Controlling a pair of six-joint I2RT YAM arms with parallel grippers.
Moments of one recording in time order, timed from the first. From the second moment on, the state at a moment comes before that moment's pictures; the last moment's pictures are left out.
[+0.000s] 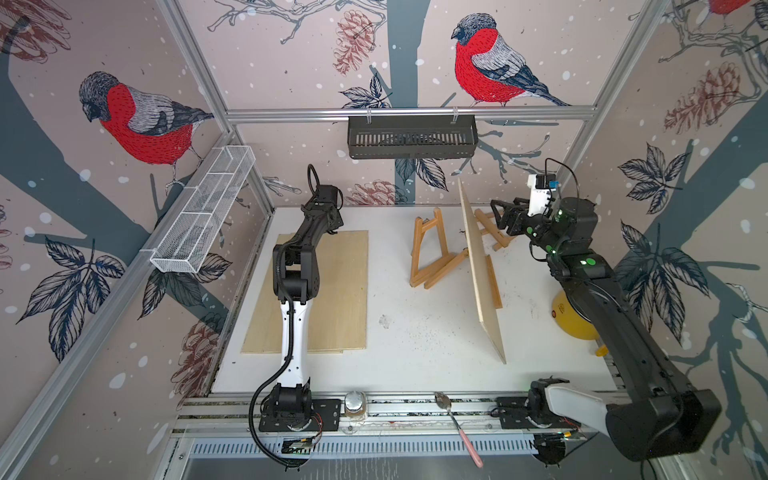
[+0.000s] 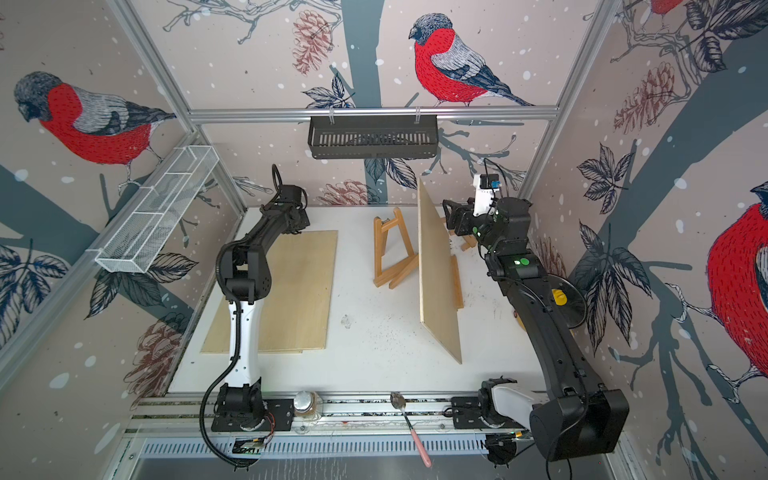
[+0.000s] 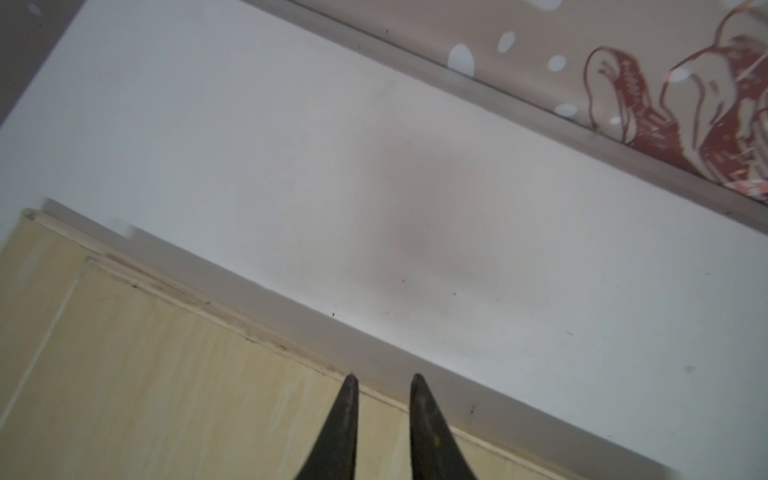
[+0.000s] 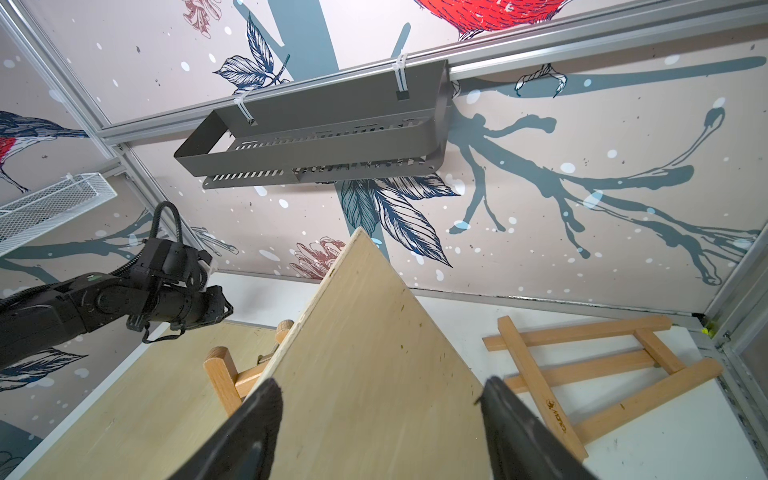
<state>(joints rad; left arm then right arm) -0.06 2.45 2.19 -0.69 -0.23 -0.41 0.15 1.19 1.19 -0.15 -0.29 0.16</state>
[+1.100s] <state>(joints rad) -0.52 1.56 1.09 -0.03 0.26 -0.34 0.20 1.17 1.15 -0.20 -0.28 0.13</state>
